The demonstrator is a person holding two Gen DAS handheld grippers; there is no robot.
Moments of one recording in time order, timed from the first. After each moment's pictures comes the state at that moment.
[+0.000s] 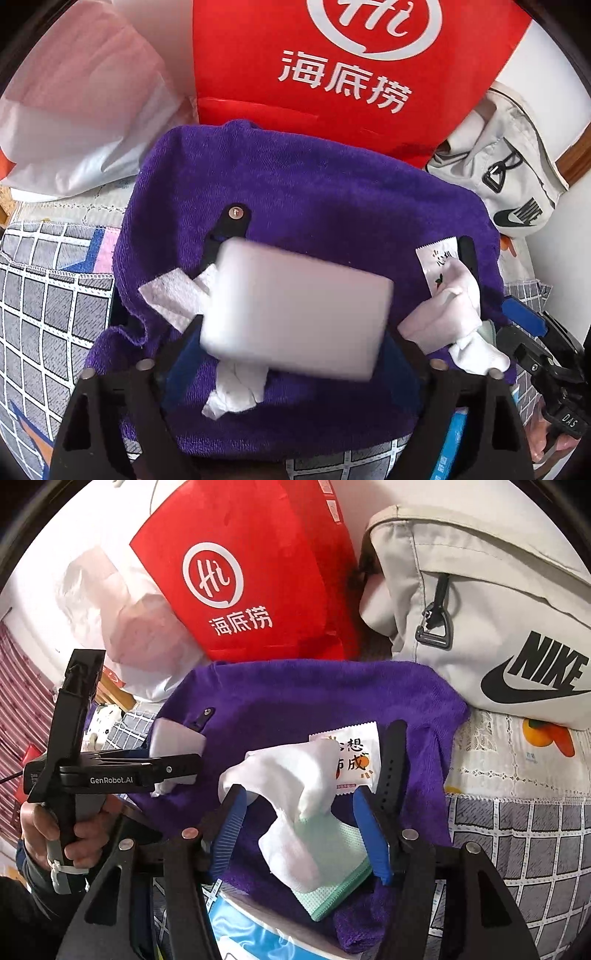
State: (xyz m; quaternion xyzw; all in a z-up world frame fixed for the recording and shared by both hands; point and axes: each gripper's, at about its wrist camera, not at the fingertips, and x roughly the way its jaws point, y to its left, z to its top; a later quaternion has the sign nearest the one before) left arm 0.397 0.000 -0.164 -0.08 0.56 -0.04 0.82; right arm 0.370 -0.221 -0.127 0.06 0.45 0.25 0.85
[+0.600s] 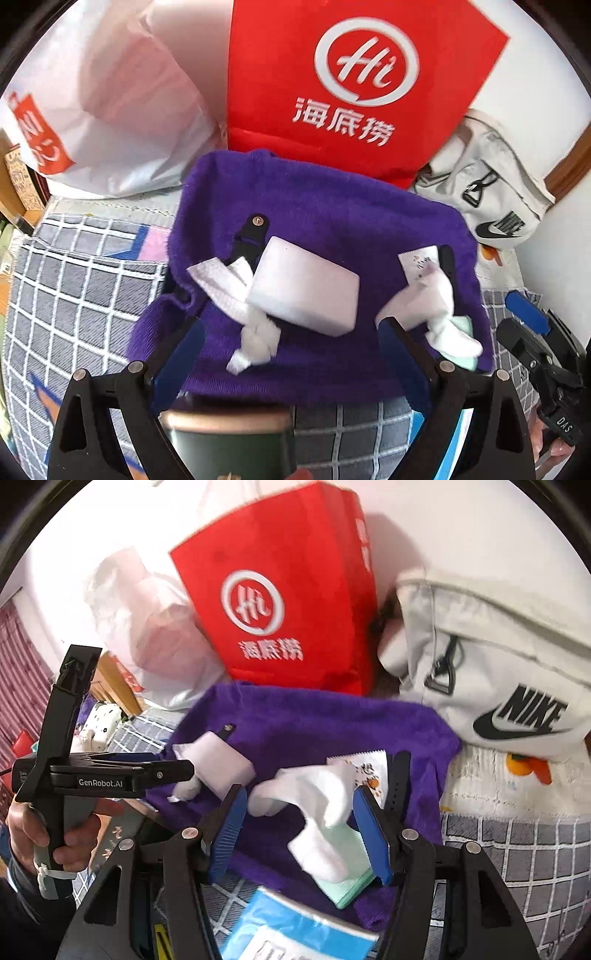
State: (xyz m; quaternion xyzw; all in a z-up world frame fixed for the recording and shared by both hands) left arm 0.354 0.015 -0.117 -0.09 0.53 -0.02 0.84; right arm 0.337 -0.204 -0.082 0.02 0.40 0.24 0.88
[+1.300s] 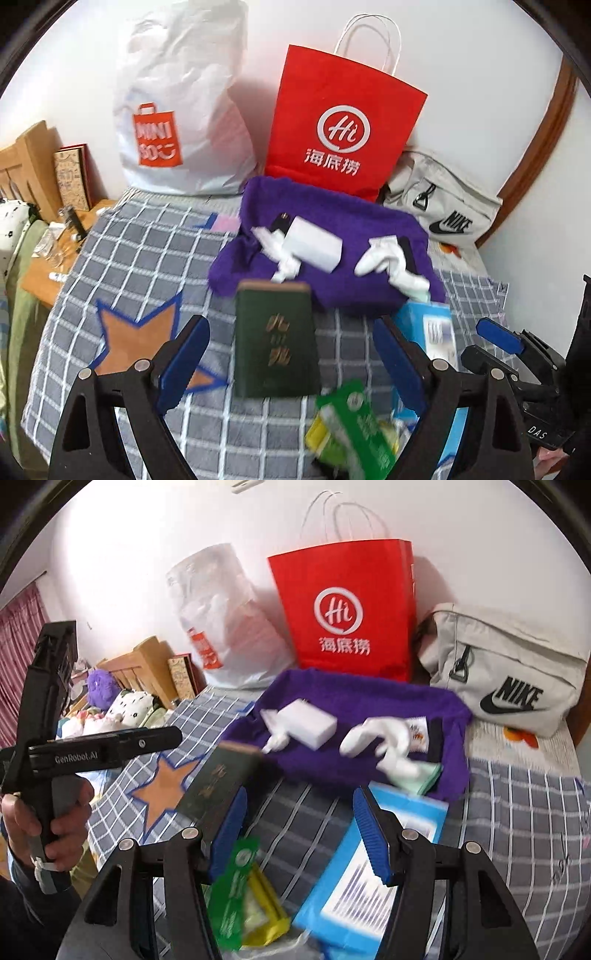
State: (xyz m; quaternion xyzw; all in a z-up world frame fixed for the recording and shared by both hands) left arm 0.196 0.046 -0.044 -0.10 0.44 -0.01 0.89; right arm 0.183 -0.177 -0.051 0.01 0.39 0.27 0.88
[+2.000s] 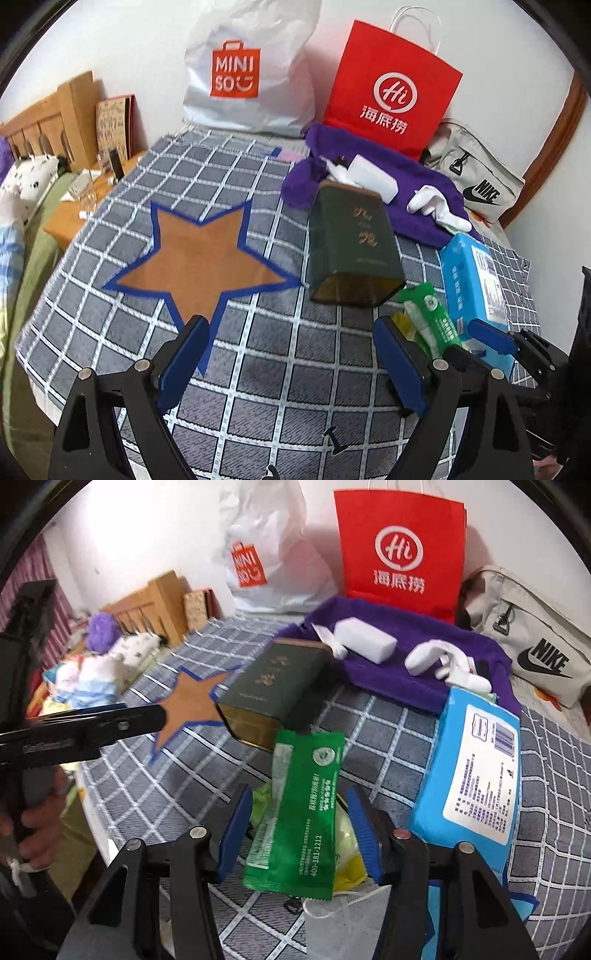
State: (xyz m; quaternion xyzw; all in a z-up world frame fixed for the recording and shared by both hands) left arm 0.109 0.096 -0.109 -0.13 0.46 0.03 0.88; right arm 0.122 -0.103 -0.122 -0.07 0.44 0.26 0.86
